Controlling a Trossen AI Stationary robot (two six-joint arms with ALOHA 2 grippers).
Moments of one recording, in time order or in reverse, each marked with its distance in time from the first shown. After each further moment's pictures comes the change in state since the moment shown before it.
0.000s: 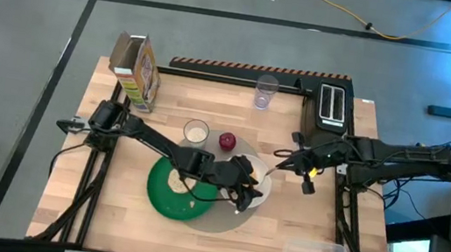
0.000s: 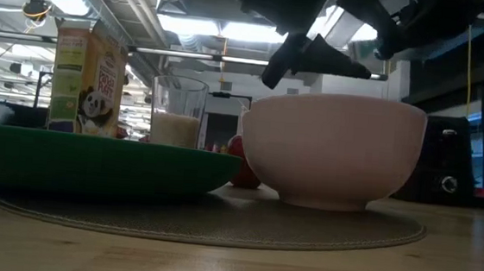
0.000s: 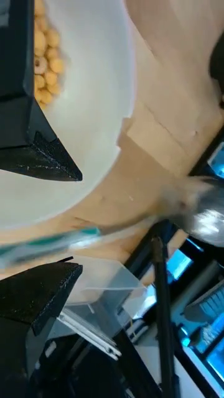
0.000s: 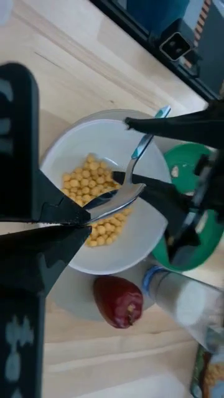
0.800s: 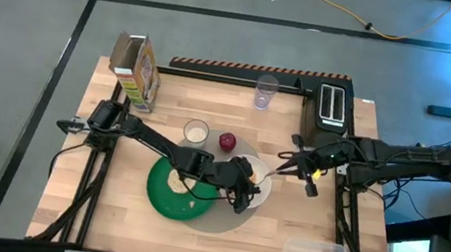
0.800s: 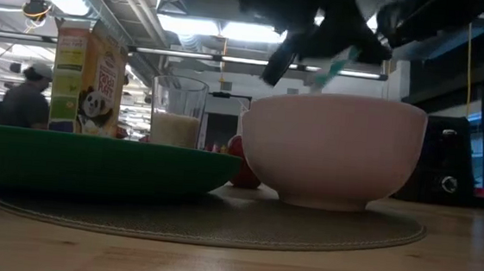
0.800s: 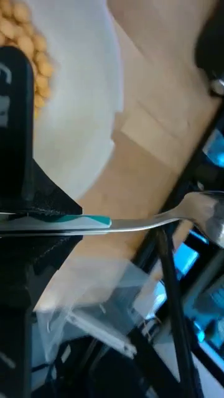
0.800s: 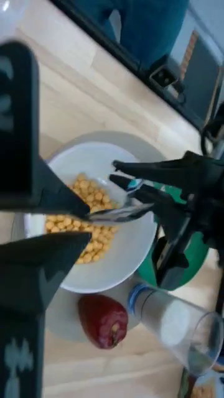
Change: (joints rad) left arm -0.011 -0.010 -0.003 -0.005 0.019 0.110; right arm -0.002 -0.022 -0.001 0.020 -0.067 0.003
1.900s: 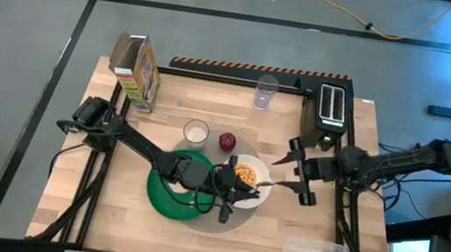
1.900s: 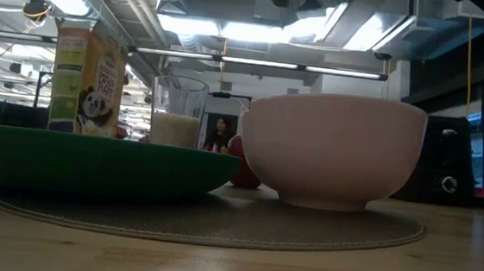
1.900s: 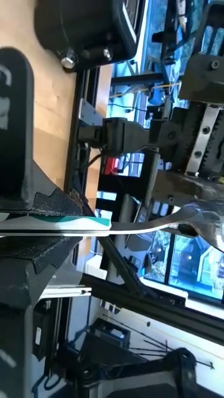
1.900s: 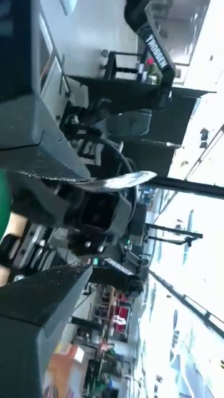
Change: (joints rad) left arm -0.089 -0.119 -0.175 0.489 -0.094 0.447; right arm 0.153 0.042 -0.344 1.262 0.074 0.028
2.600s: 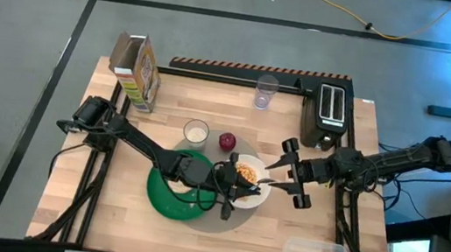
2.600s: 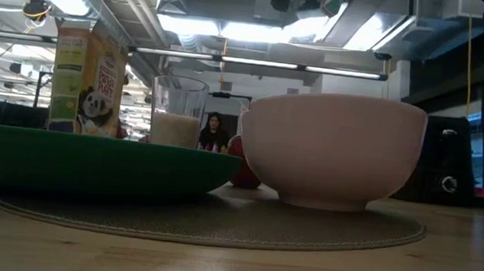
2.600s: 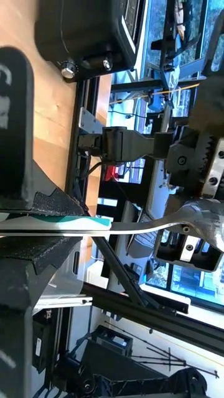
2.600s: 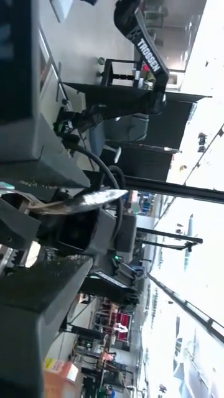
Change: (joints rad) left arm 0.021 0.001 0.000 -0.006 -0.001 0.016; right arm 0.033 0.104 0.097 0.012 0.010 0.020
